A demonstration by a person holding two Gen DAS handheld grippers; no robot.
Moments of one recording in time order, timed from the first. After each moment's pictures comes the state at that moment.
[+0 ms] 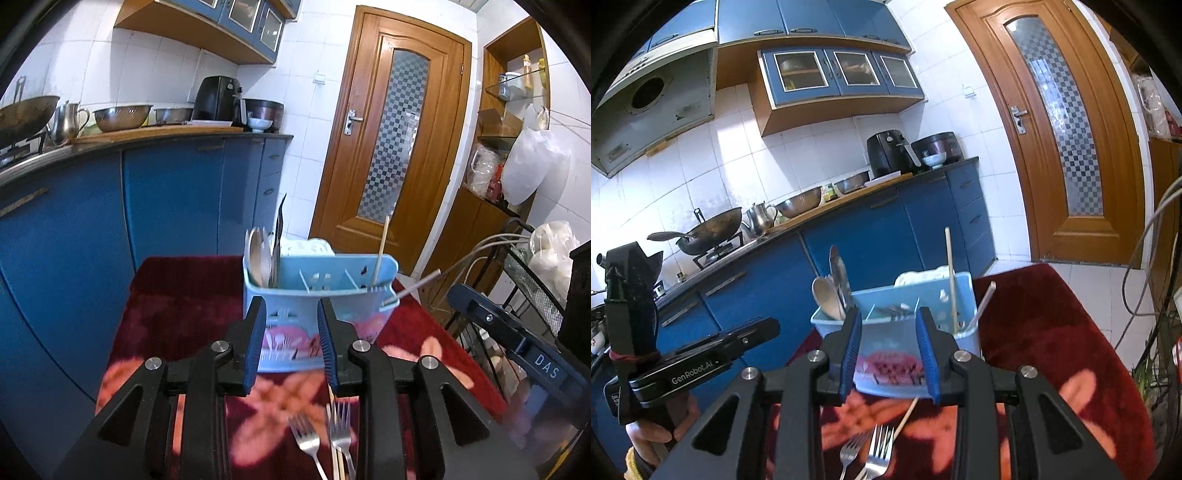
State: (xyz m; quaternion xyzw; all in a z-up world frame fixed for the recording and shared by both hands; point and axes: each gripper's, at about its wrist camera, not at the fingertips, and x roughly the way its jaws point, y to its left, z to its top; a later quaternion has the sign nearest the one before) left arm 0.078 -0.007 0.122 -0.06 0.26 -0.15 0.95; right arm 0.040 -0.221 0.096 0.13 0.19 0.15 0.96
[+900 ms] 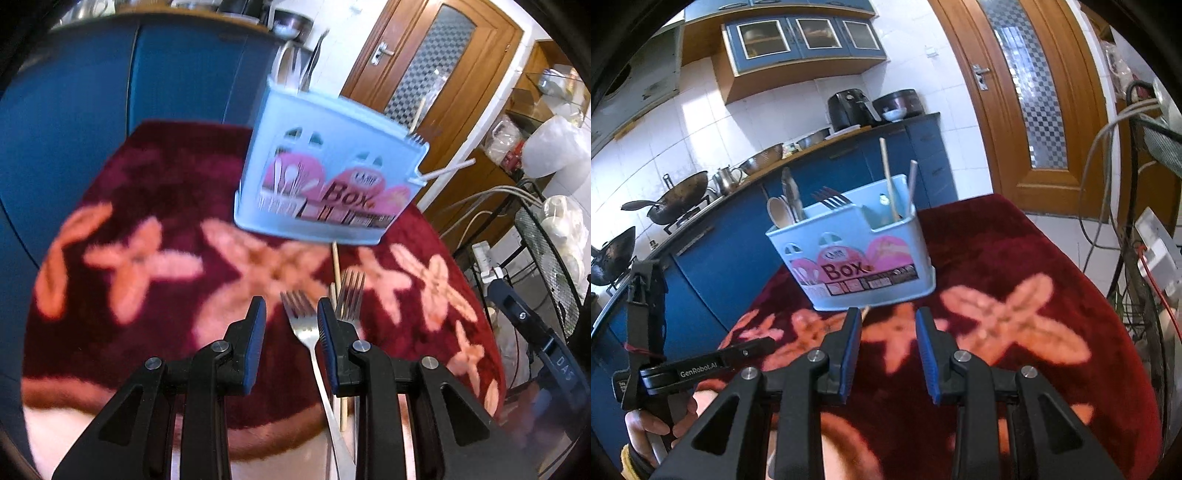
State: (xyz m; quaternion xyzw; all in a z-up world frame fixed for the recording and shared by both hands) left arm 0.070 -0.008 0.010 -0.12 0.43 -0.16 0.88; right arm -0.002 -0.251 0.032 0.14 0.28 0.09 0.95
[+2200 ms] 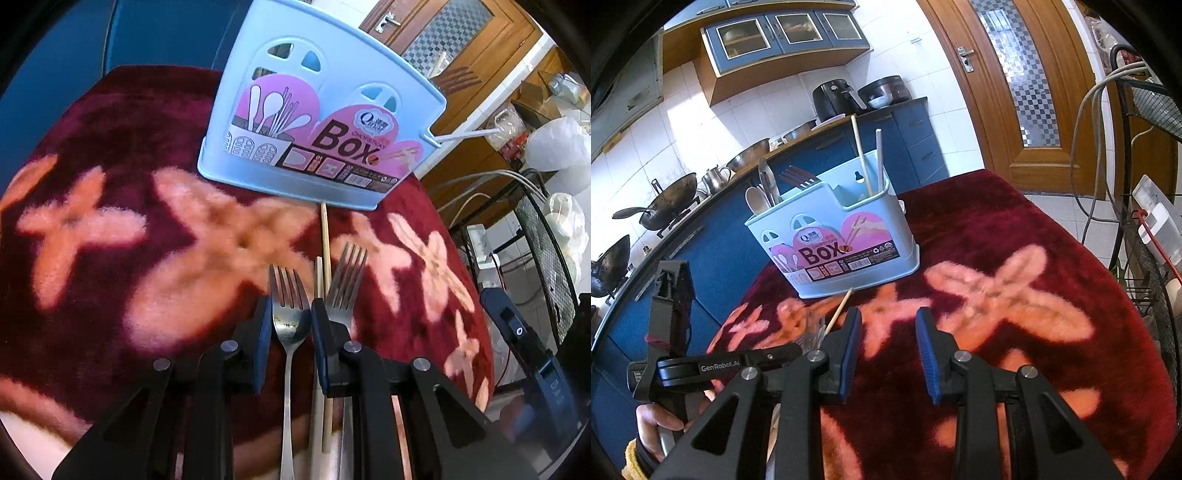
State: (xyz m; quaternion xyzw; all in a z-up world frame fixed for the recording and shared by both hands) left arm 0.096 -0.034 -0.025 -0.15 0.49 -0.19 0.84; right arm 0.004 -0.262 0.011 0.16 0.30 0.09 0.94
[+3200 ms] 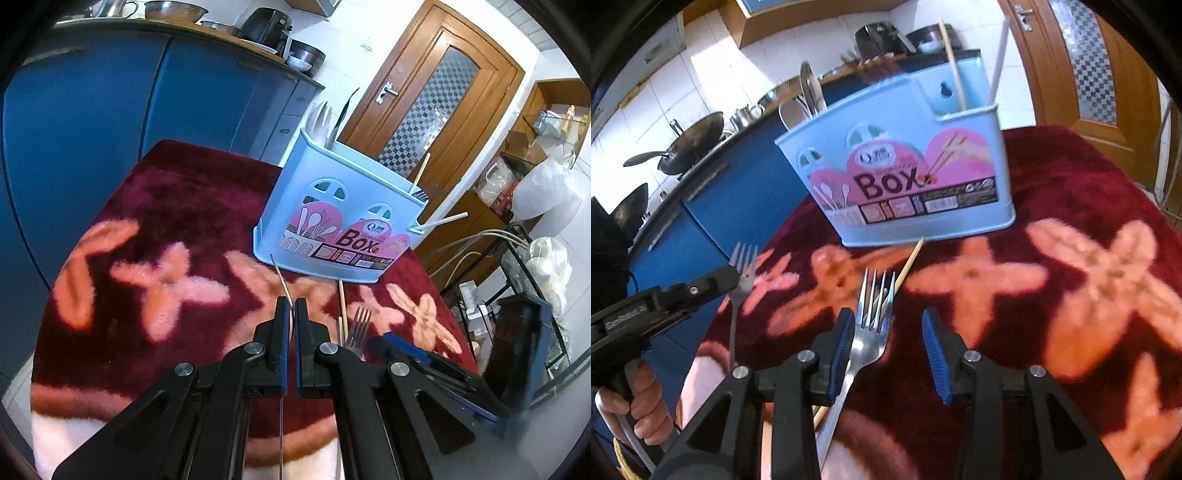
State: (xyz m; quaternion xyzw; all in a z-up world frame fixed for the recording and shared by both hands) left arm 0.060 0.034 0.027 -0.18 0.36 -0.16 0.90; right arm 0.062 -0.187 -0.028 0.13 0.39 0.19 0.89
